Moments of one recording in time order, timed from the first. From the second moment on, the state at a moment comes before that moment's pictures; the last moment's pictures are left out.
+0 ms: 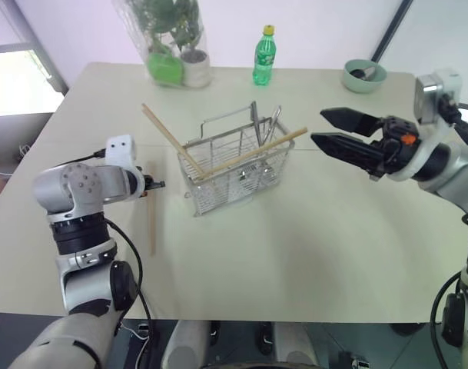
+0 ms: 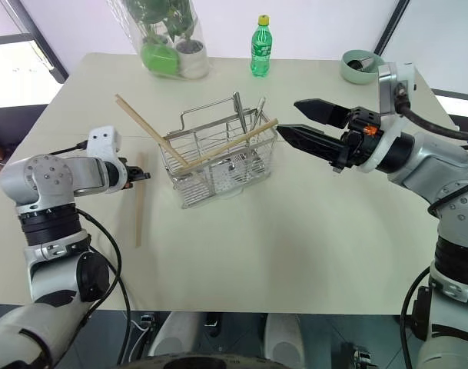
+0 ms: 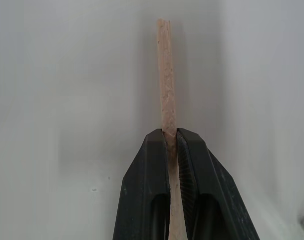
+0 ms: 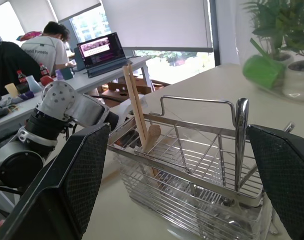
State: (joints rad) left arm -0.80 0.33 0.48 0.01 -0.46 1.55 0.22; right arm -0.55 -0.80 -0.32 -0.27 1.11 0.89 0.76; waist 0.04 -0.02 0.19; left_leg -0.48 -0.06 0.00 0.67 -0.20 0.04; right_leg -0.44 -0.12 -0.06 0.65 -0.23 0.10
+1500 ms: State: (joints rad) left arm -0.90 0.34 0.18 -0.36 -0.78 0.86 -0.12; right arm -0.56 -0.78 -0.33 -0.27 1.15 0.92 0.67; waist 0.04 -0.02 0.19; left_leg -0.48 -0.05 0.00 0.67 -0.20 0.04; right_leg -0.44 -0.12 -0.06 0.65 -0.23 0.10
